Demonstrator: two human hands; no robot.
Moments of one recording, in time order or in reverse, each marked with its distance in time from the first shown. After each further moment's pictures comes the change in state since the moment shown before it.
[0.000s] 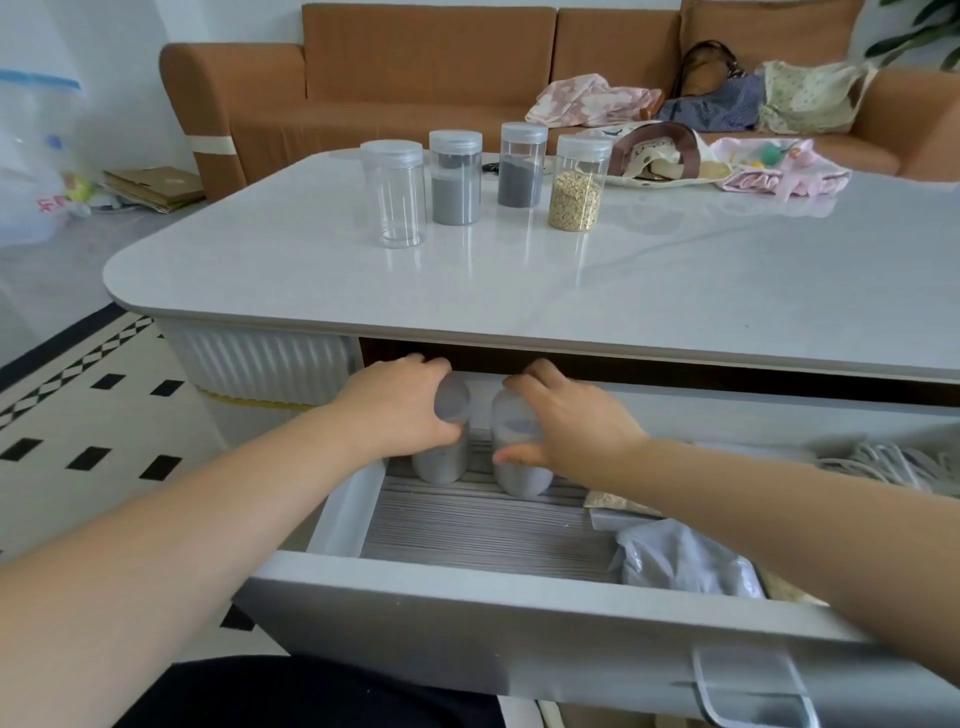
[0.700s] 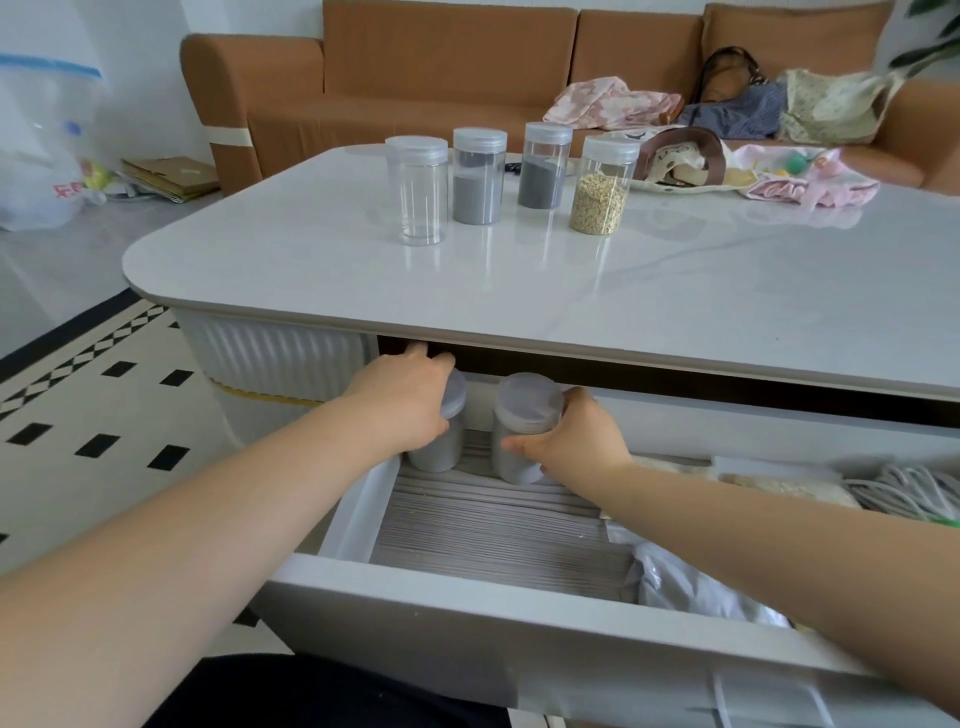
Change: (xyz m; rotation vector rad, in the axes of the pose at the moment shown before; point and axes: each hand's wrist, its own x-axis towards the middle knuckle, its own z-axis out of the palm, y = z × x) left_hand 0.000 -0.006 -0.004 0.138 -0.065 -0.104; right_hand 0.014 -0.012 0.031 0.707 0.051 0.584
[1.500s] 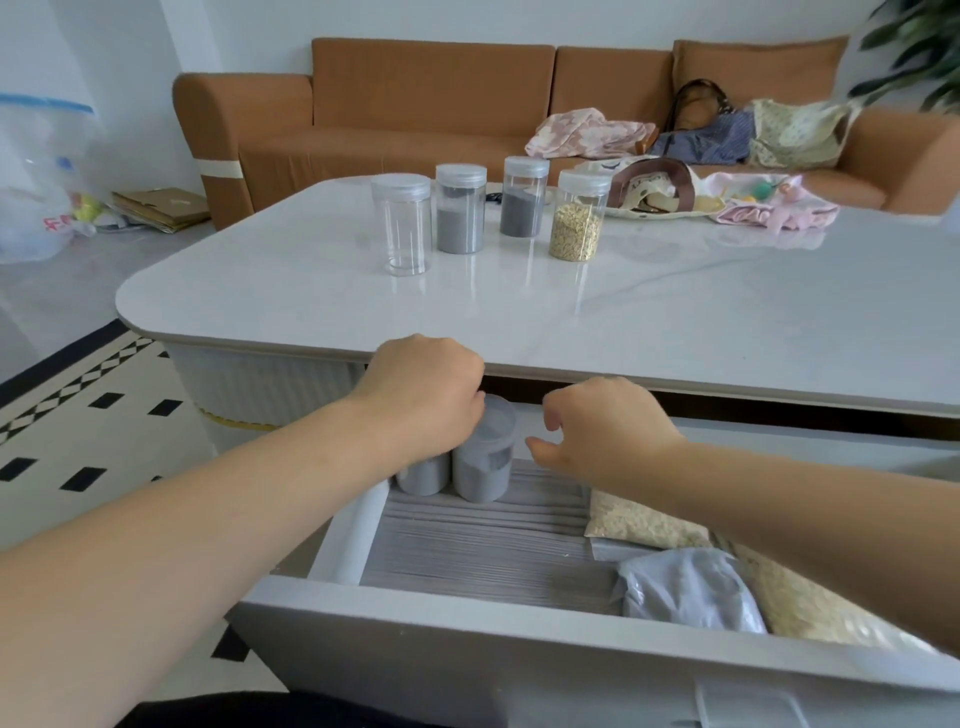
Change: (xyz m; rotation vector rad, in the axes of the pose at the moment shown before) left_hand -0.017 0.030 -0.047 0.156 0.274 0.188; right_hand -0.031 -0.041 -0.065 -0.852 0.018 -0.485
